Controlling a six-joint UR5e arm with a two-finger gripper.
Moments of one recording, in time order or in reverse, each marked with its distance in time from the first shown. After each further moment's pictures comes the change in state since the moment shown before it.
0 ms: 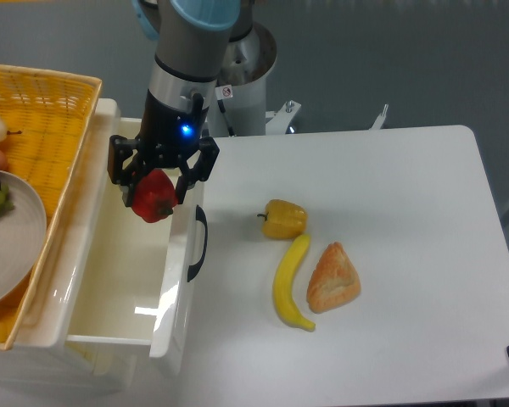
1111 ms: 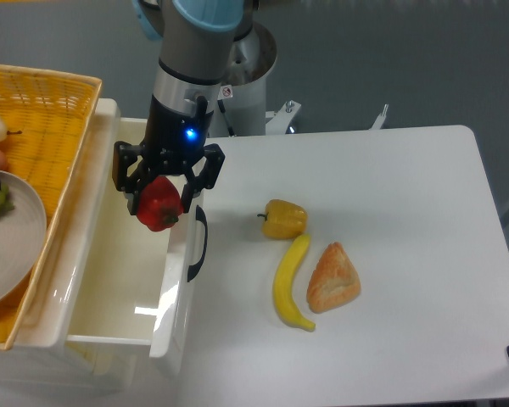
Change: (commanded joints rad) arm 0.005 -0.012 0.000 0.057 0.005 0.015
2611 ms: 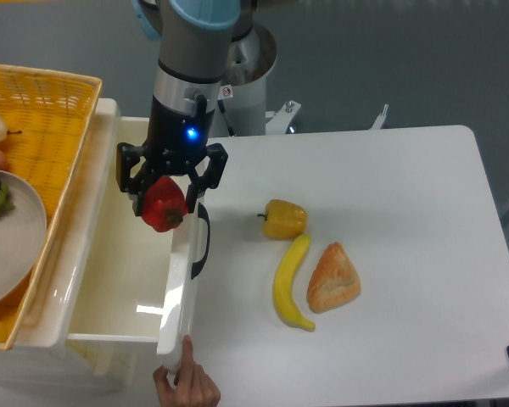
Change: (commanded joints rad) arm -0.005 -0.003 0.002 -0.003 0.031 -0.002
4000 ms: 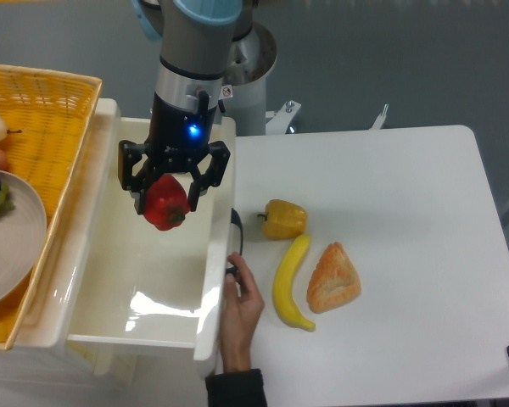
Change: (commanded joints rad) arm 0.009 0.012 -0.002 -0.003 0.005 -0.015
